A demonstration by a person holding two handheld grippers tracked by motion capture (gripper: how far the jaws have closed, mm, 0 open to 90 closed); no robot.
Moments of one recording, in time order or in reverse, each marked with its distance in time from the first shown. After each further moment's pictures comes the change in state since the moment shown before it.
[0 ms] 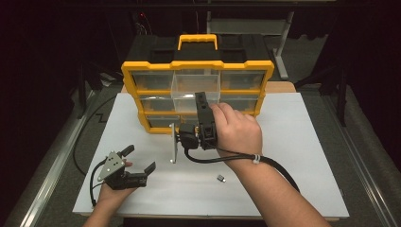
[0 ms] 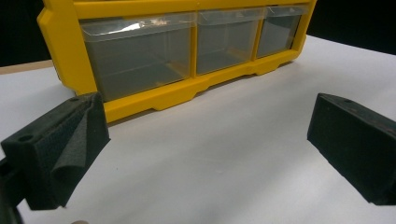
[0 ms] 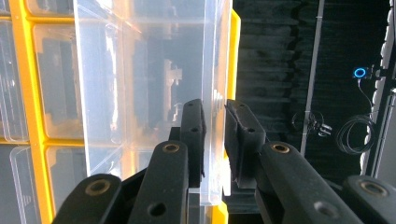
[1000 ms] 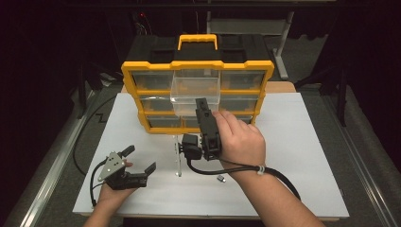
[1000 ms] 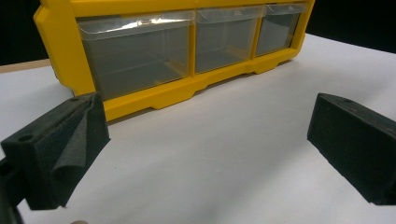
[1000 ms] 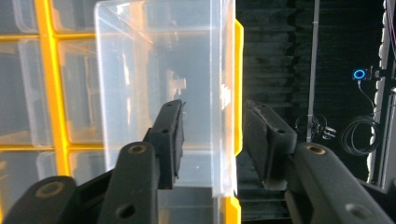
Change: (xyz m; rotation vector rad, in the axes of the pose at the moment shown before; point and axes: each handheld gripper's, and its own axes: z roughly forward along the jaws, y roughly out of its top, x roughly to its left) left arm -0.001 0.000 0.001 0.005 -0.004 -0.002; right arm 0.011 -0.006 -0.019 -0.048 -0.001 0.046
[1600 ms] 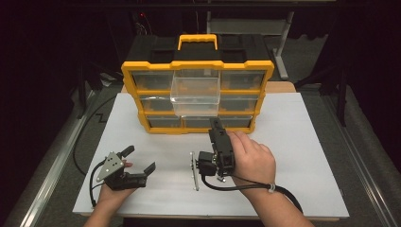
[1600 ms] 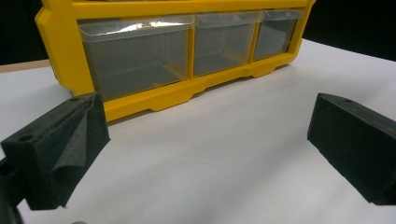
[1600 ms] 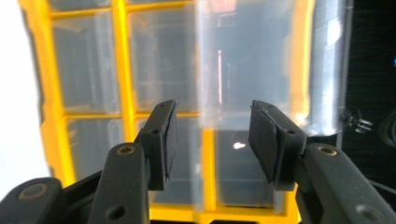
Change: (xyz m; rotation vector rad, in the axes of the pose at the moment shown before) left arm 0.000 0.000 -0.002 -0.018 -0.009 -0.015; right arm 0.047 -0.030 -0.016 0.030 0.099 0.026
